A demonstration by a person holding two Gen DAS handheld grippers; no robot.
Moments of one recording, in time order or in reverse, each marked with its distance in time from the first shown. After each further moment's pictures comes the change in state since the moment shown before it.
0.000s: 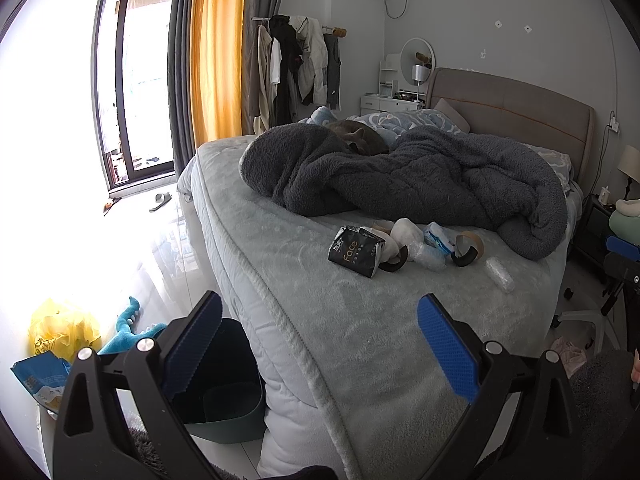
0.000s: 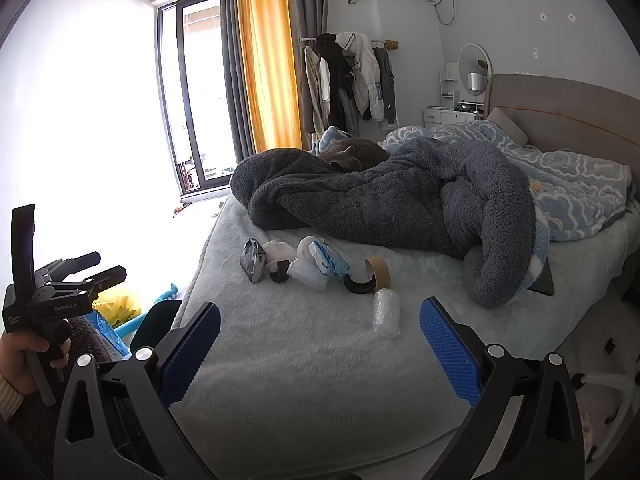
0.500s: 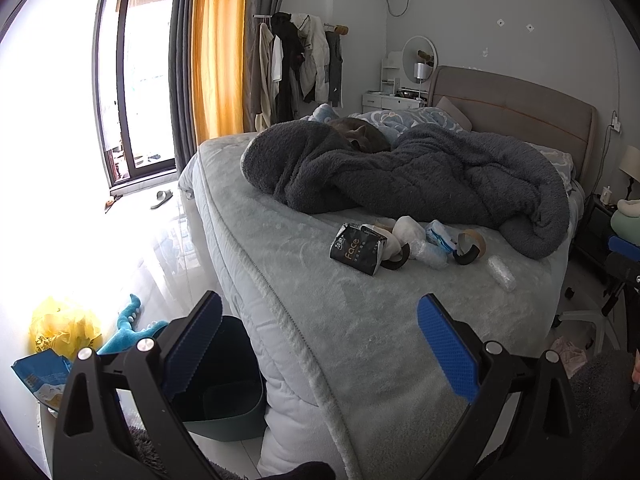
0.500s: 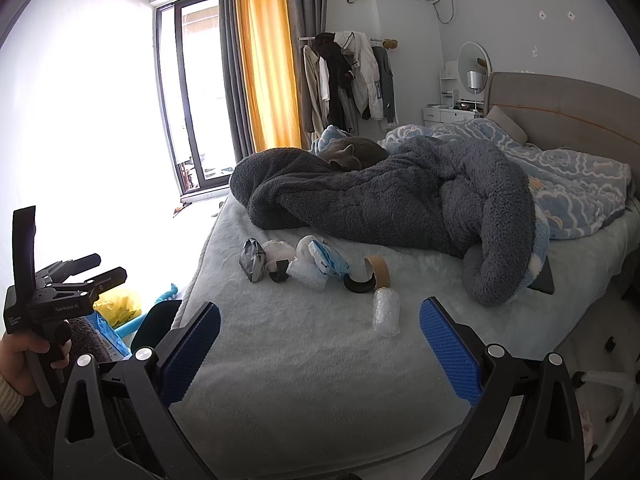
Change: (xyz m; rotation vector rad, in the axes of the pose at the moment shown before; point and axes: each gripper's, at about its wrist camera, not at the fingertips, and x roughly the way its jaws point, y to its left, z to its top) left arm -0.002 0.002 0.000 0.000 0.006 0.006; right arm -0.002 0.000 0.003 0.002 0.001 0.000
